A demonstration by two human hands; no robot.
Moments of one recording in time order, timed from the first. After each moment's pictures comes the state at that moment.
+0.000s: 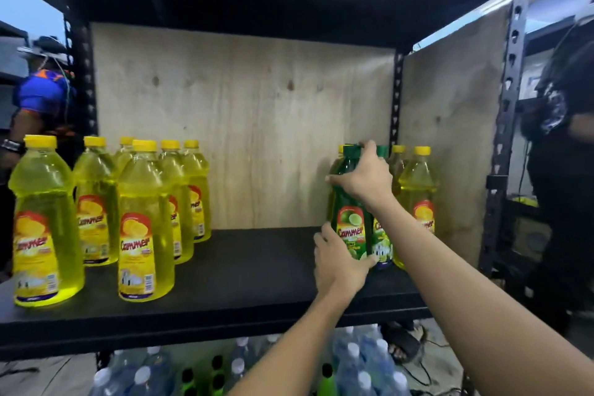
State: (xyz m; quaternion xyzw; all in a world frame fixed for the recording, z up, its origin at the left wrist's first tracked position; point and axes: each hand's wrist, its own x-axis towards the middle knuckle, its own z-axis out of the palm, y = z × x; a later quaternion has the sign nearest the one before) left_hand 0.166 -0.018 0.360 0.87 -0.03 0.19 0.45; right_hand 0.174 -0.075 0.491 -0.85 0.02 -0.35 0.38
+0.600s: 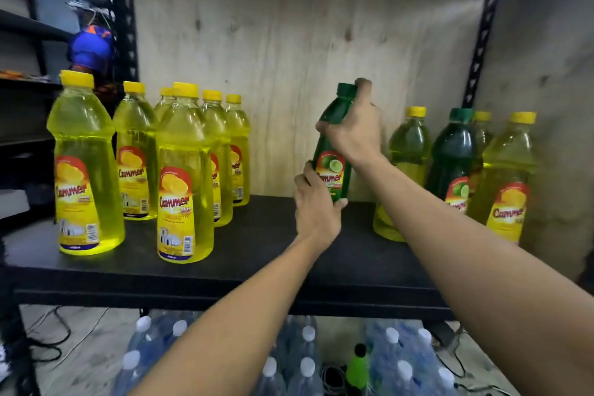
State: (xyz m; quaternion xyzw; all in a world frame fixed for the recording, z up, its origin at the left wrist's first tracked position) left_hand 0.240 0.090 0.367 0.86 0.02 0.33 0.39; right_hand 0.245 0.036 0.488 -0.81 -0.10 -0.42 0.40
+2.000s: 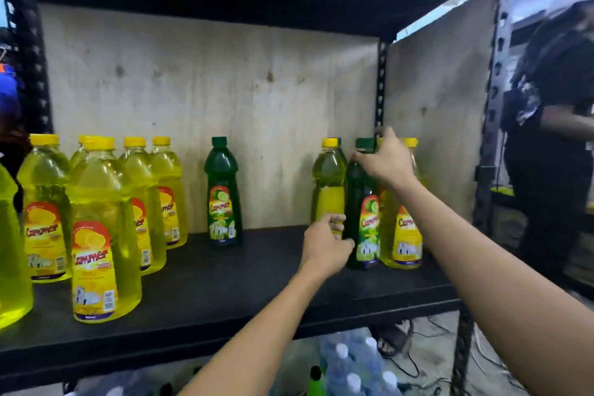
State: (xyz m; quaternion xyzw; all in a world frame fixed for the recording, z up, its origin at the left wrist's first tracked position) left_hand 0.214 -0.014 0.370 0.80 -0.16 0.13 0.56; right_hand 0.213 -0.140 0.502 -0.85 0.06 -0.38 0.36
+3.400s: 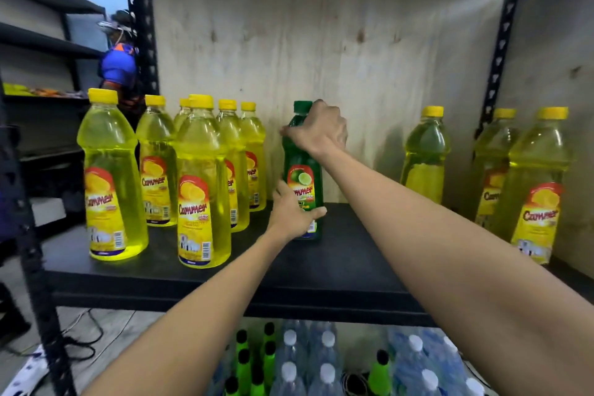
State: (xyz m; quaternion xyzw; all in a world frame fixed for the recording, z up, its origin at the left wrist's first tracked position) left_hand 0.268 0.172 0.354 0.85 0.02 0.24 0.46; right_hand 0.251 0.104 0.502 -0.88 -0.09 -0.33 0.32
